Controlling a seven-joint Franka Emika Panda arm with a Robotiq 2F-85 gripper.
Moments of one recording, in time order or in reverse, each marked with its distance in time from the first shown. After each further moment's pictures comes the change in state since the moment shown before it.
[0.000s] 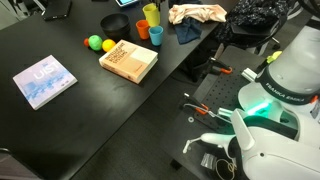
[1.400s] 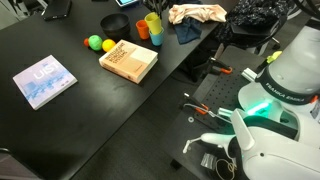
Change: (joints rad) arm 0.017 0.048 0.008 -0.024 -0.083 0.046 -0.020
